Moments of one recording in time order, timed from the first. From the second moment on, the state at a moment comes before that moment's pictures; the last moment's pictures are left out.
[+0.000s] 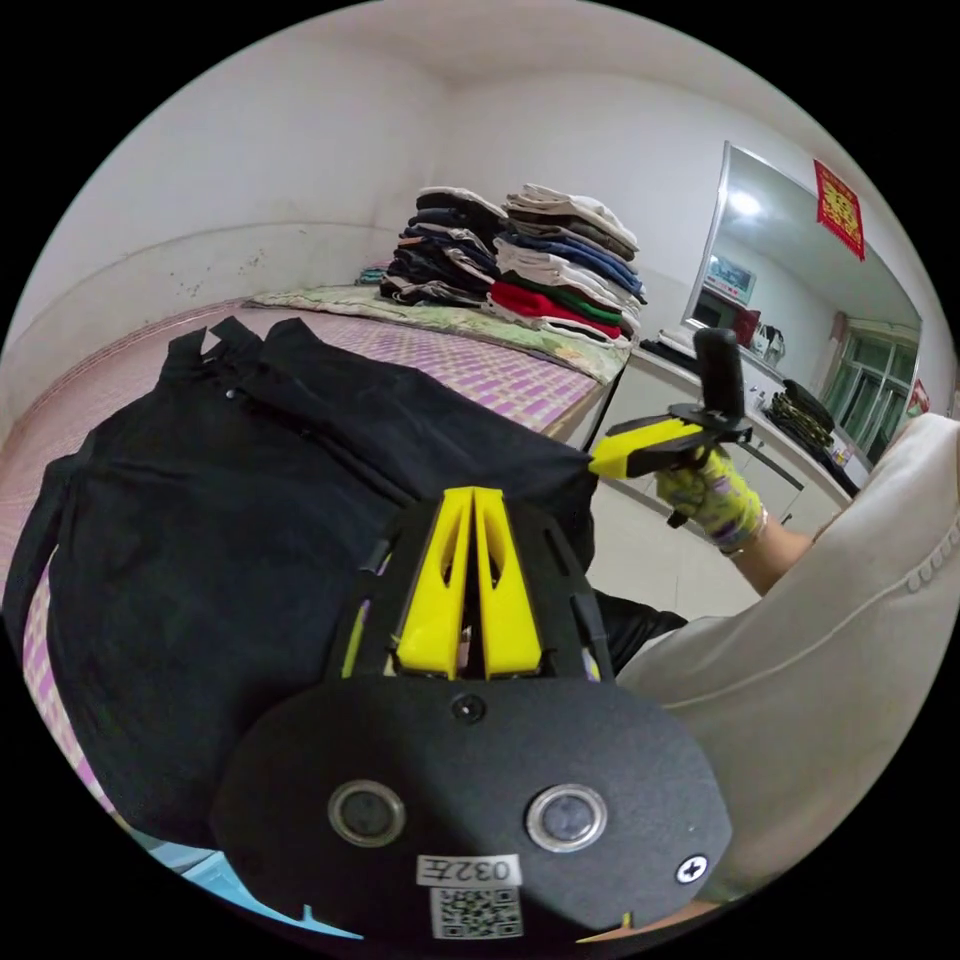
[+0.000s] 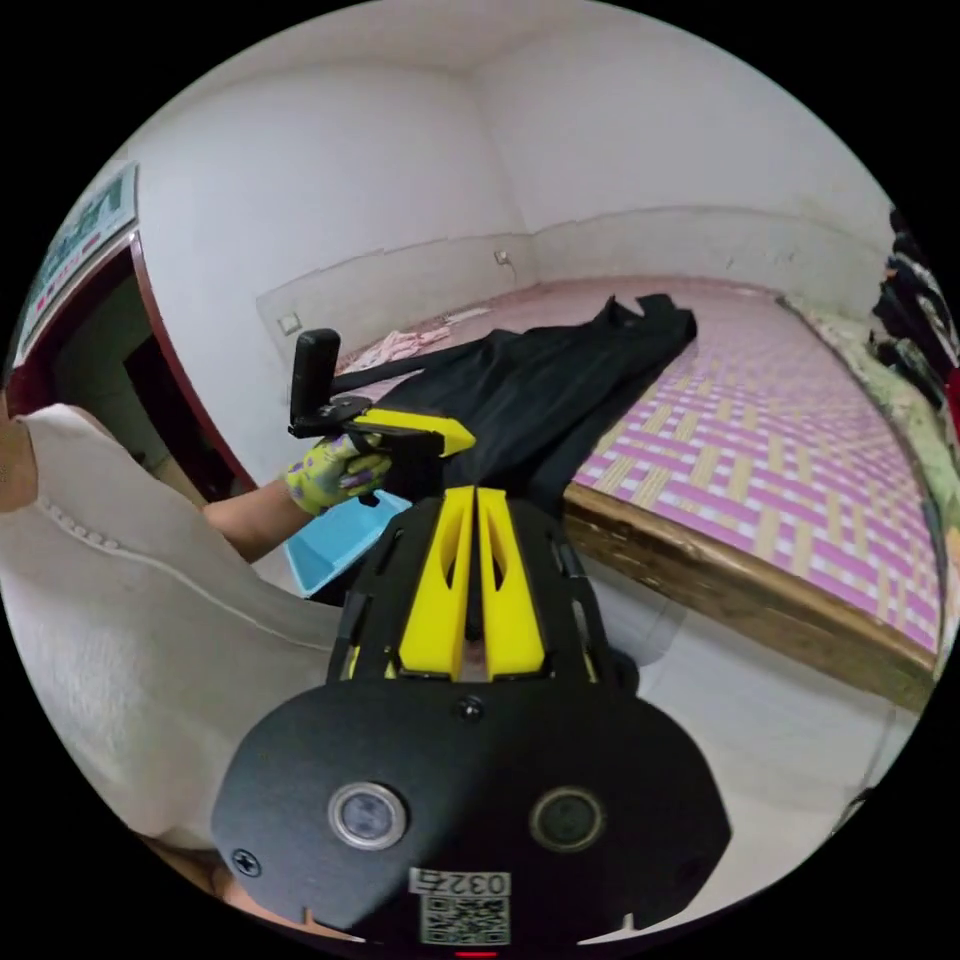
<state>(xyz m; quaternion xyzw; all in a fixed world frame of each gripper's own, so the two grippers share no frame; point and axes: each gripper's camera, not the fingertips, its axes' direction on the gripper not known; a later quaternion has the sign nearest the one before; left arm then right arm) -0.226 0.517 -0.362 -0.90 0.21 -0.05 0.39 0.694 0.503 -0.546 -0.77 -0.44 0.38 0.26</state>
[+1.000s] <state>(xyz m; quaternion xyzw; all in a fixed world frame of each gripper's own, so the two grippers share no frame) -0.596 0.156 -0.303 -0.62 -0.46 -0.04 0.63 0.704 0.541 -0.583 -0.79 -0.38 0.45 0.19</state>
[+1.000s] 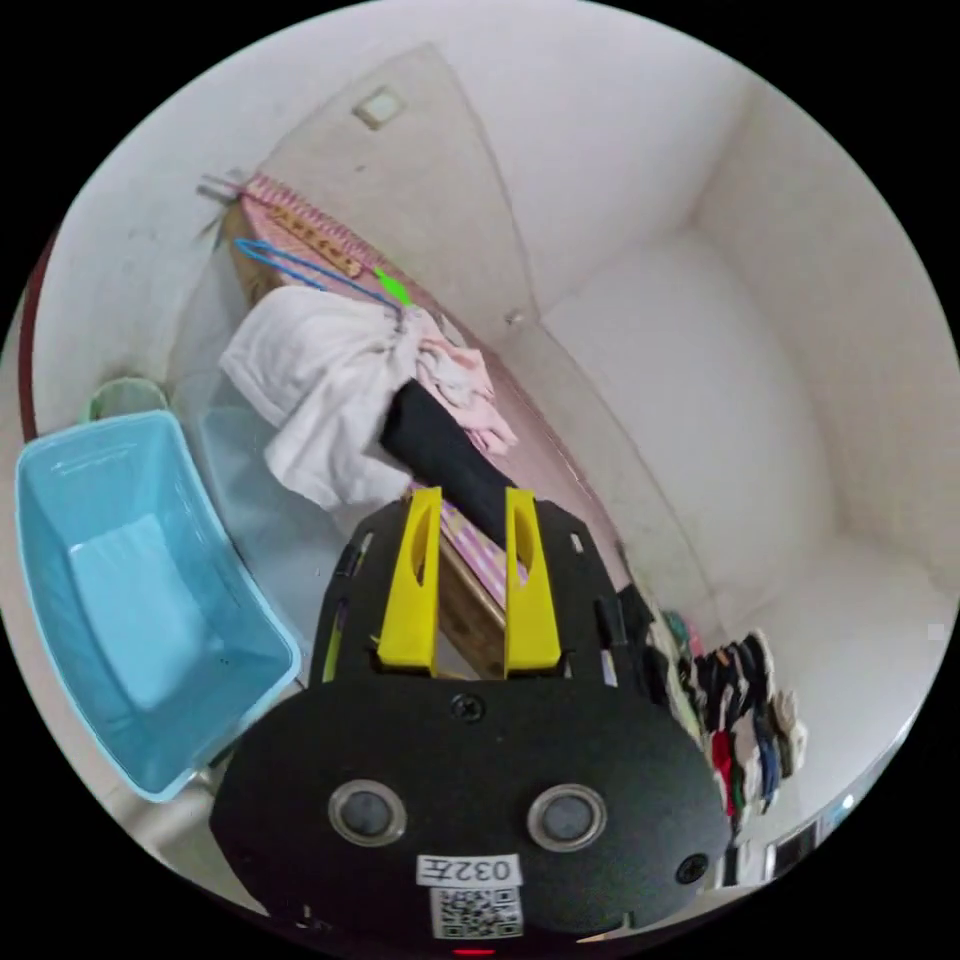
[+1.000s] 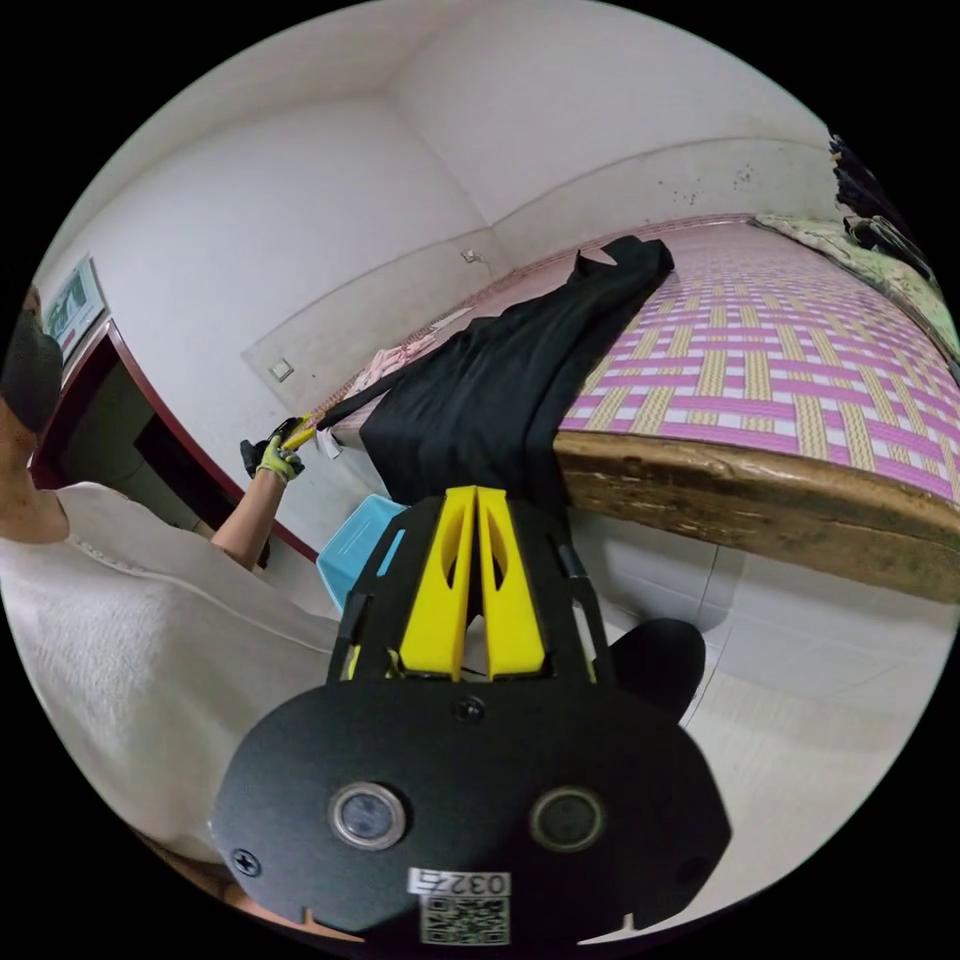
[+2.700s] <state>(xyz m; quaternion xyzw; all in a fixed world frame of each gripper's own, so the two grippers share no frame) -0.279 0.439 -0.440 -0.85 0.15 -0.10 0.49 0.674 0.673 -0.429 -0.70 -0.30 0.64 0.01</state>
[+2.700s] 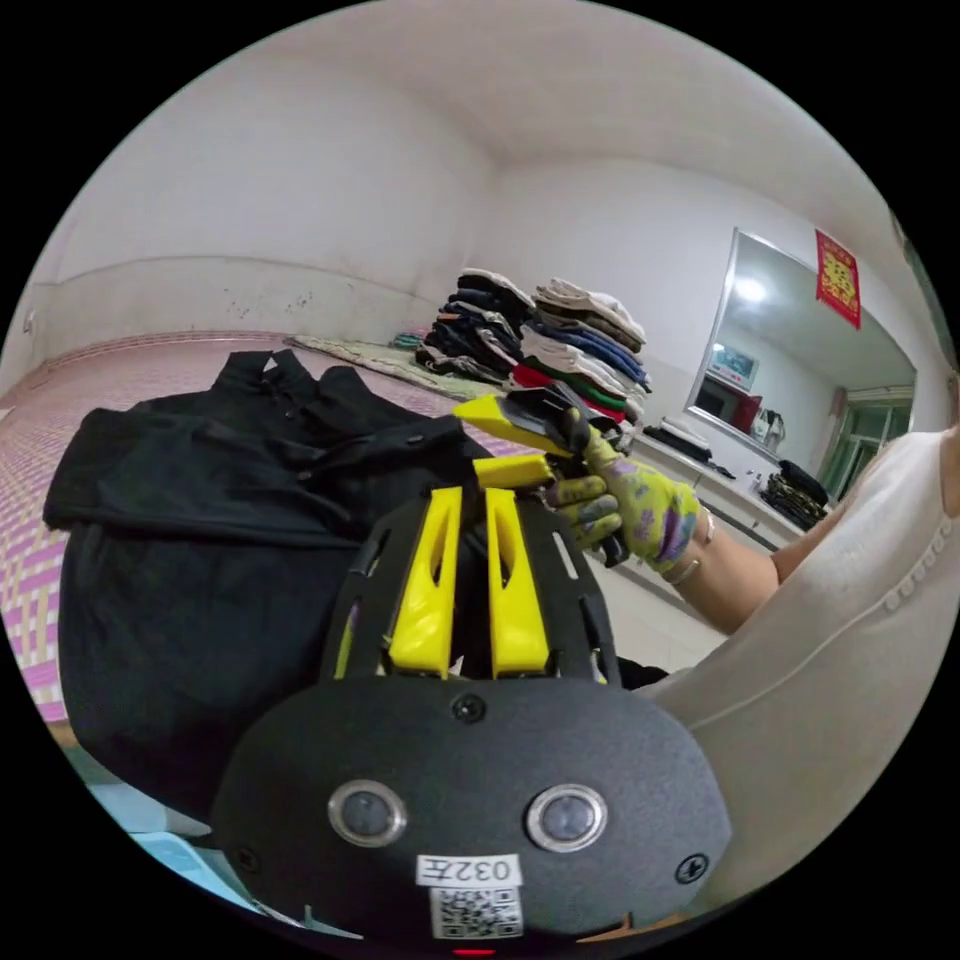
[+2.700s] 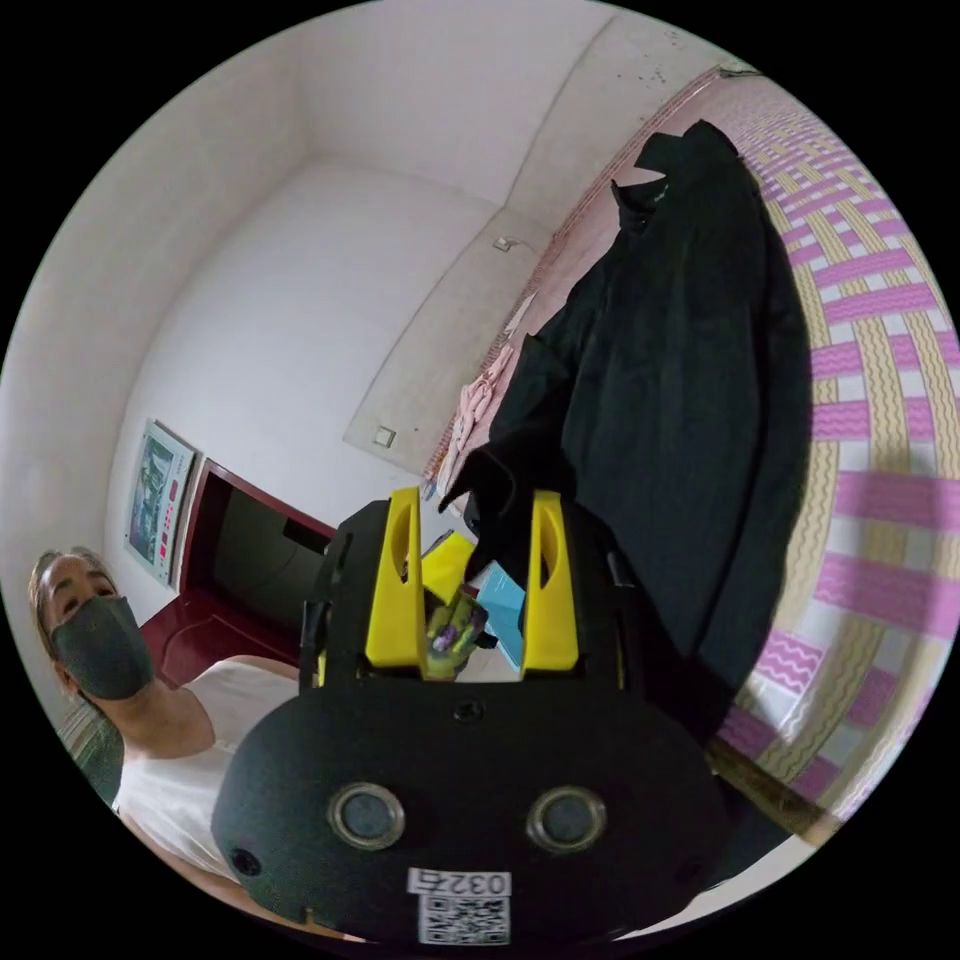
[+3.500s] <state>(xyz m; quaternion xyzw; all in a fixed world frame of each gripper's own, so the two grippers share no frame) -0.433 0.326 -0.484 -0.86 -0.12 -0.10 0.49 0.539 0.630 -0.191 -0.62 -0.47 0.62 0.13</state>
